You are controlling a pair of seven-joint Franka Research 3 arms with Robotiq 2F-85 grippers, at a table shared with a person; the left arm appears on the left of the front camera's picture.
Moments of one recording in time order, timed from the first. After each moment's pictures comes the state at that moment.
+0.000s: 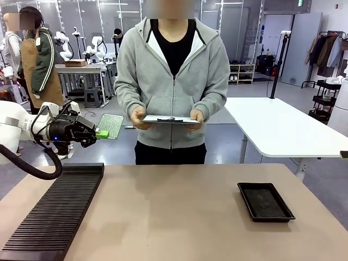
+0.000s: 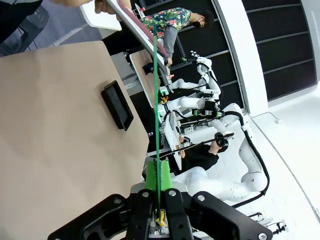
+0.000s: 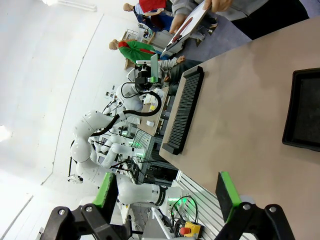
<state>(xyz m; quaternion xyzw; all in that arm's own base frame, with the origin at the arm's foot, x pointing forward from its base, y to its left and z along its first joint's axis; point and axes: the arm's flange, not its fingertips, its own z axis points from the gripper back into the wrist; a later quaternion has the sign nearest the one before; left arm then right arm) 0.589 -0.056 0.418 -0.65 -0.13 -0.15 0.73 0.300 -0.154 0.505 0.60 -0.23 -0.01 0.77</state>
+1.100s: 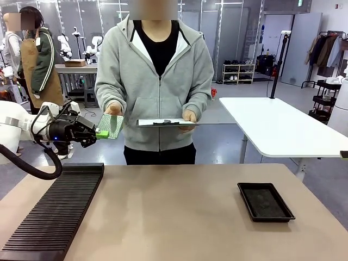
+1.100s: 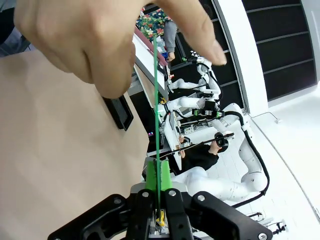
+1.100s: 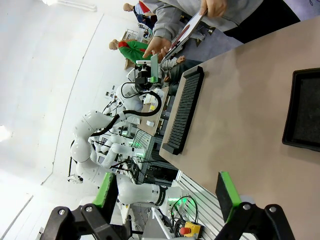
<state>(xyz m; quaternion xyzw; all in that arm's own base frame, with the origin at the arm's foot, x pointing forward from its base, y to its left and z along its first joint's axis) 0.589 -0.056 0.418 -0.65 -0.13 -0.15 0.73 0.300 -0.154 0.505 0.60 -0.23 -0.01 0.77</state>
